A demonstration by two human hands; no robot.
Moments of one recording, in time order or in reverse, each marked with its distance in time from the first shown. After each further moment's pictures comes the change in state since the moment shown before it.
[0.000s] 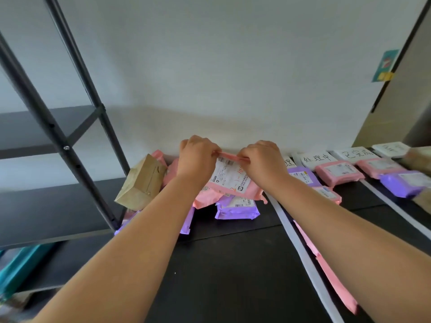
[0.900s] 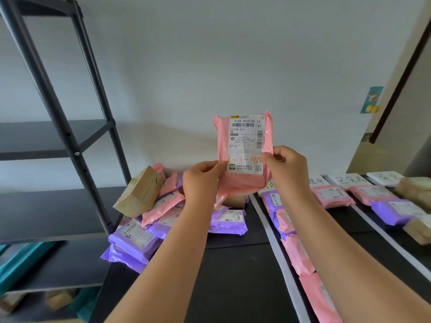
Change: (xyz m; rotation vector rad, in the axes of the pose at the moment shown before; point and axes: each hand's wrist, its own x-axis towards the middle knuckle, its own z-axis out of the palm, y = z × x) left_hand -0.053 0.107 -0.034 -1.044 0.191 -0.730; right_hand -0.047 0.010 -0.099 0.775 0.299 0.513
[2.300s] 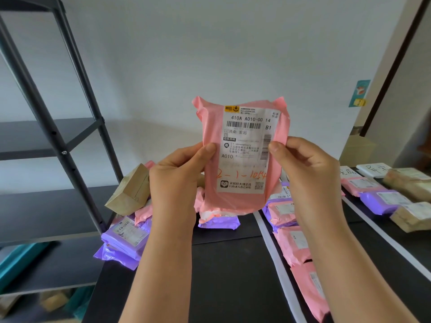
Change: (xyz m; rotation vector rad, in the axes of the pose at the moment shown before) left_hand -0.082 0.055 -0.026 -0.344 -0.091 0.123; right_hand -0.068 -0.045 -0.063 0.260 -0.013 -0.139
